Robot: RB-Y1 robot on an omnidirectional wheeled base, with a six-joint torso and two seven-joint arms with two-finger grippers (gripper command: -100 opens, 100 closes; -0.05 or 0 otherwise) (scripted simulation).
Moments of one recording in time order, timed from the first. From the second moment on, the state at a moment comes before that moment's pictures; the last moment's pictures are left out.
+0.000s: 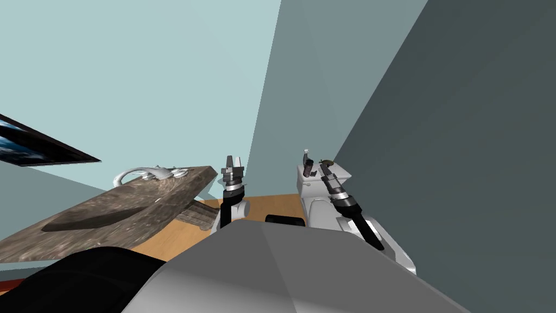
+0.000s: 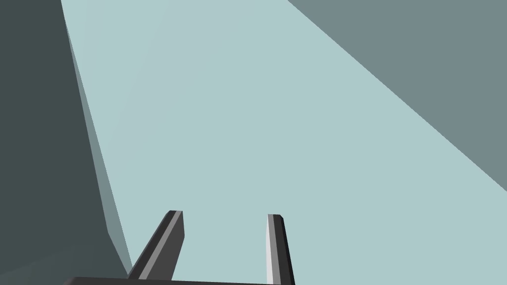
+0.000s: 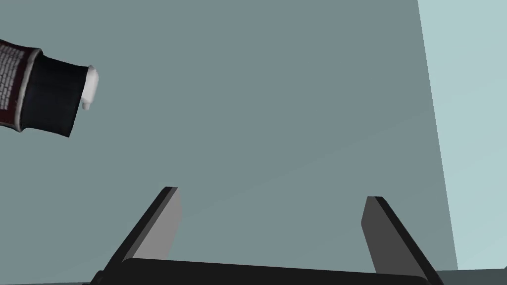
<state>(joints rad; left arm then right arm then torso) 0.46 -0.04 0.01 -2.21 0.03 -0.63 0.07 0.47 -0.38 0.08 -2.11 0.14 -0.45 0.01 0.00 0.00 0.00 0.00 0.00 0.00</state>
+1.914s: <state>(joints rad) 0.46 -0.04 0.01 -2.21 0.03 -0.63 0.07 0.50 -1.02 0.18 -1.90 0.41 -0.58 0.06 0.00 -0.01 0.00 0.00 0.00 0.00</state>
